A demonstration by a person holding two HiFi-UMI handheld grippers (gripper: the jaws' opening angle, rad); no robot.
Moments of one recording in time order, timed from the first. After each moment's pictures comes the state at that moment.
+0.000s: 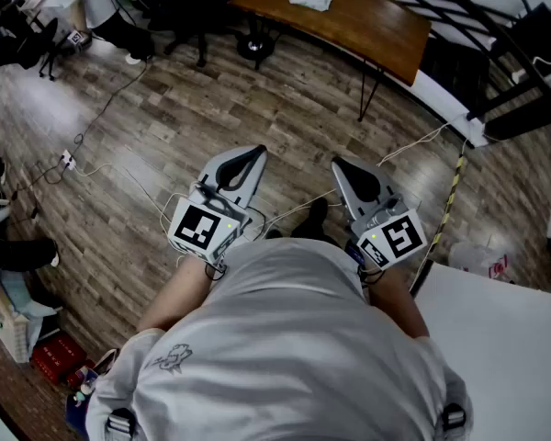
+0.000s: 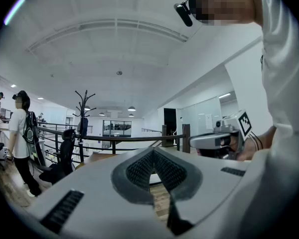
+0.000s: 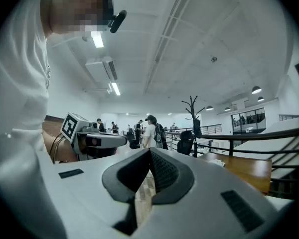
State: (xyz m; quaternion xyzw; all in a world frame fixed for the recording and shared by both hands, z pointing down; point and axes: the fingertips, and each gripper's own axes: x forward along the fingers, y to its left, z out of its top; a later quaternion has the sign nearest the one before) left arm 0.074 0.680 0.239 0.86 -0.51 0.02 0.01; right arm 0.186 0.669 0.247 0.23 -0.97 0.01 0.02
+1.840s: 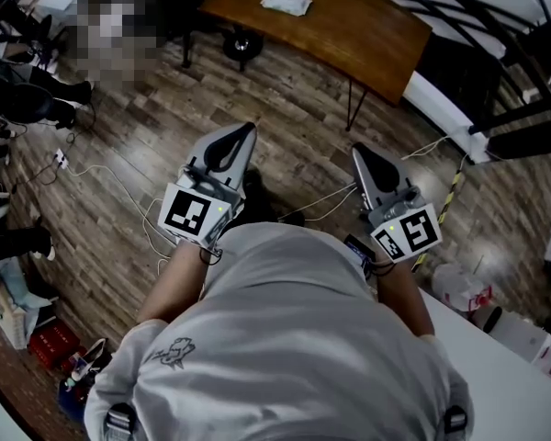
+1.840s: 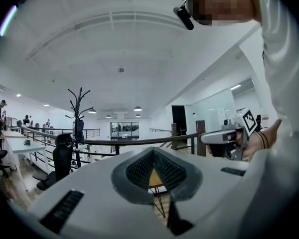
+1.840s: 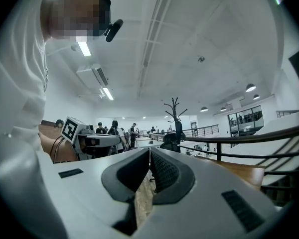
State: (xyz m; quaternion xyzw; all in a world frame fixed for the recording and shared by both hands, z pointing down) left arm 0.167 0.437 0.245 0.83 -0.56 0.04 0.00; right arm 0.328 0.414 0.257 0.23 -0.97 0.03 0.00
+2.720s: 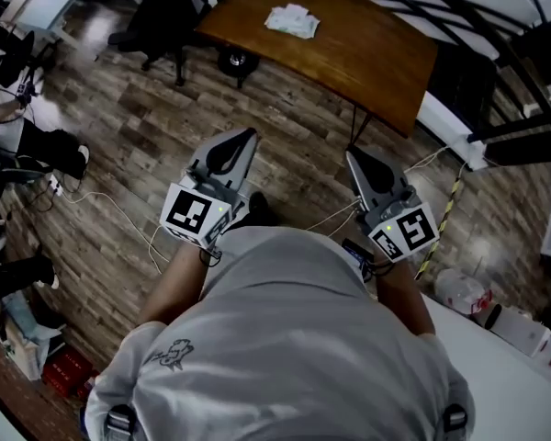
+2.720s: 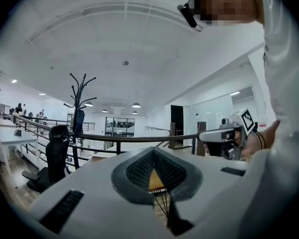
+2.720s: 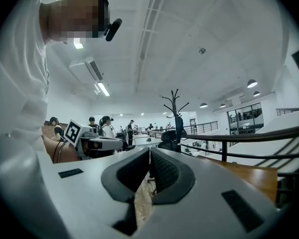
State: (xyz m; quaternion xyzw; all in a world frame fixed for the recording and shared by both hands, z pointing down) left arm 0.048 0.315 0.259 0.85 -0.52 0.03 0.03; right arm 0.200 0.305 0.259 0.24 -0.97 0.04 0.01
